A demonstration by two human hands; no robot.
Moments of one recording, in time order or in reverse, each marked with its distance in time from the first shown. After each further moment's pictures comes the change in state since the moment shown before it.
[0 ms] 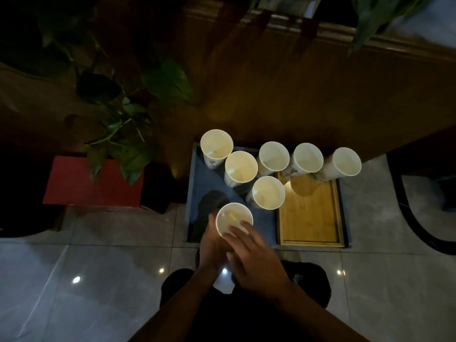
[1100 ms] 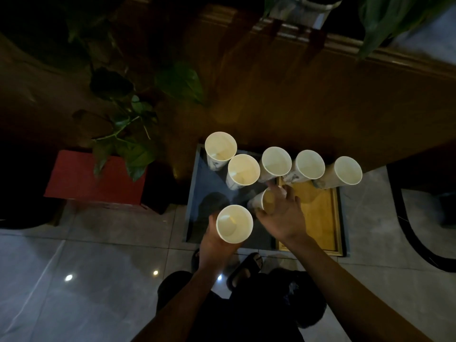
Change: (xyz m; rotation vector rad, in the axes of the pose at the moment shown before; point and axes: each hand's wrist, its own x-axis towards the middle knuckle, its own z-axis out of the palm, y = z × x) left_hand 0.000 0.003 0.005 -0.137 0.065 -0.128; right_hand 0.073 0.081 -0.045 -0.093 -0.061 0.532
